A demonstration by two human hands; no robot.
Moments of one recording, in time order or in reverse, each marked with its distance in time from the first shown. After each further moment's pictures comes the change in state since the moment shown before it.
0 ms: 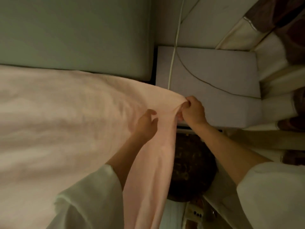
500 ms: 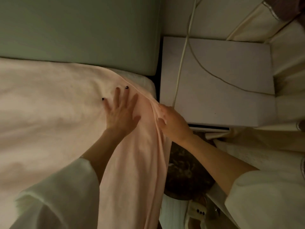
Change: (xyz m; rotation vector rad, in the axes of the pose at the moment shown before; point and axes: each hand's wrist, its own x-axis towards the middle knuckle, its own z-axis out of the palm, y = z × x) left_hand 0.033 -0.068 -0.051 0.827 0.114 0.105; right_hand -0.022 0.009 0.065 -0.275 -0.339 -0.396
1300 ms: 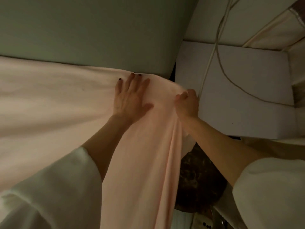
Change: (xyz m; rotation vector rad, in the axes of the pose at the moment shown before) left_hand 0.051 -0.025 -0.025 -0.089 0.178 0.103; right_hand 0.088 -0.017 0.000 0.466 0.496 0.460
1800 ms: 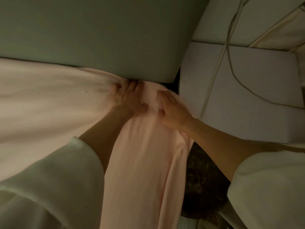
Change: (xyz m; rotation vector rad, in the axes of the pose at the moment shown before) left_hand 0.033 -0.022 0.020 0.080 -0.186 -0.069; right_hand -0.004 0.000 0.018 -0.730 -0.553 -0.575
